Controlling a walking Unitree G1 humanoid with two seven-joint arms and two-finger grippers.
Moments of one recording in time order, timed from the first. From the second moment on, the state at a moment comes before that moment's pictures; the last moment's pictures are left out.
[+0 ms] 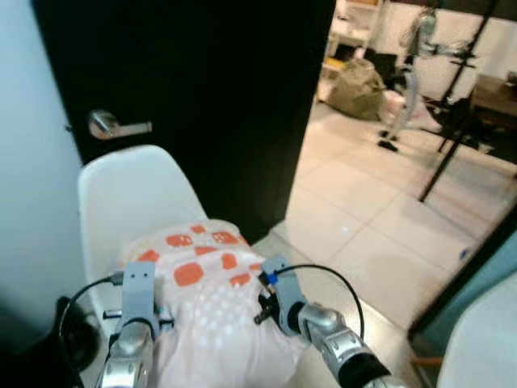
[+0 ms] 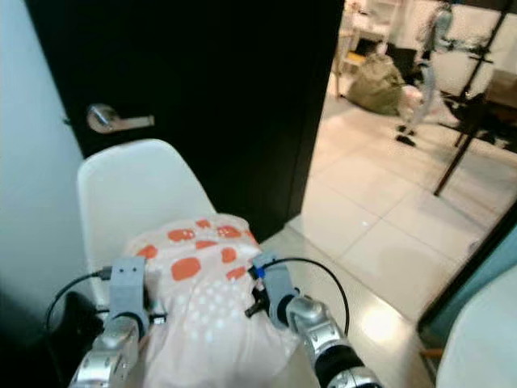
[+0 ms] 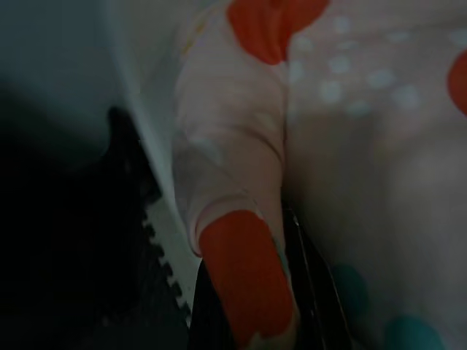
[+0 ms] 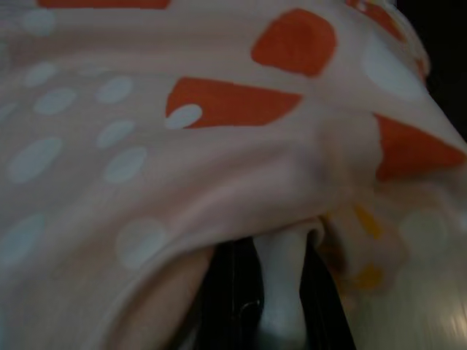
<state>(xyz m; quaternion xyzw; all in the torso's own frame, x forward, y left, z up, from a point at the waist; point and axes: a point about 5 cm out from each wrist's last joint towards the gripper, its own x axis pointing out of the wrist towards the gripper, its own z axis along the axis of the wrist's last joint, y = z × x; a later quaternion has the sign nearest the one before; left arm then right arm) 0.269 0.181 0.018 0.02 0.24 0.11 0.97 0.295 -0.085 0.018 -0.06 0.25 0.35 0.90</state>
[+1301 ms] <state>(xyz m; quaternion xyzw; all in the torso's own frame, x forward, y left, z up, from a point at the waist) 0.276 0.162 0.016 0.02 0.23 0.06 0.97 0.298 -0.085 0.013 -0.14 0.26 0.36 0.89</state>
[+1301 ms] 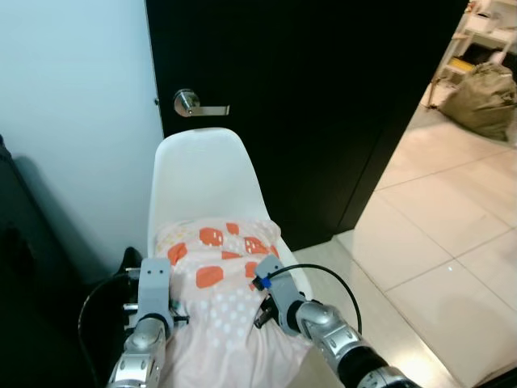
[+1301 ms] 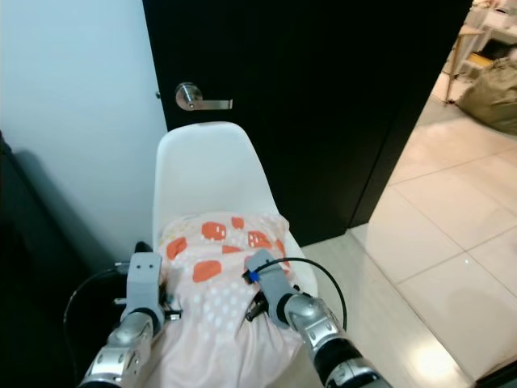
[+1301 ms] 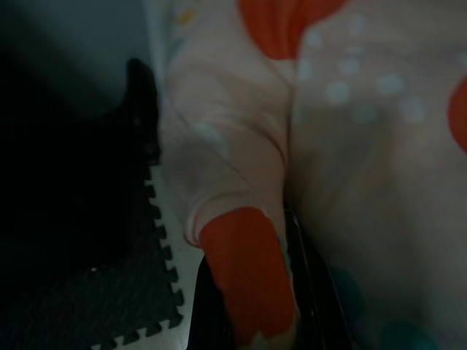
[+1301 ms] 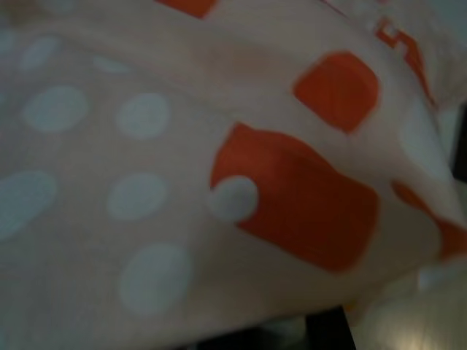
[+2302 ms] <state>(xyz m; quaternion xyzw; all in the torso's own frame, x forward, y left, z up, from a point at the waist) 0.275 0.169 0.016 0.03 0.23 0.08 0.97 0.296 -0.080 0.013 -0.14 0.25 0.36 0.89</state>
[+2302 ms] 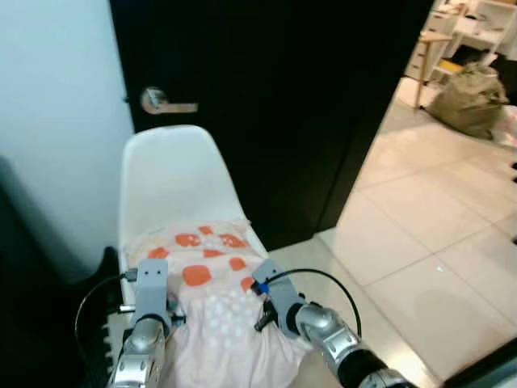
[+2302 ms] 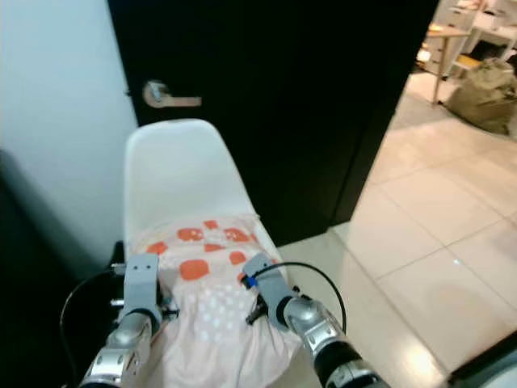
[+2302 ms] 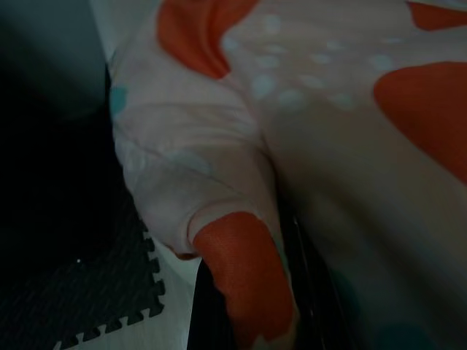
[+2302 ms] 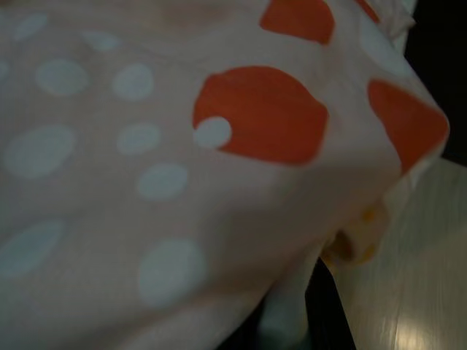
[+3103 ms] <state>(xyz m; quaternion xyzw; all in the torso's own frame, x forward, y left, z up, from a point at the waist) 0.264 0.223 0.010 0.17 0.23 0.21 0.93 0.293 -0.044 0.015 -0.12 0.25 0.38 0.88</state>
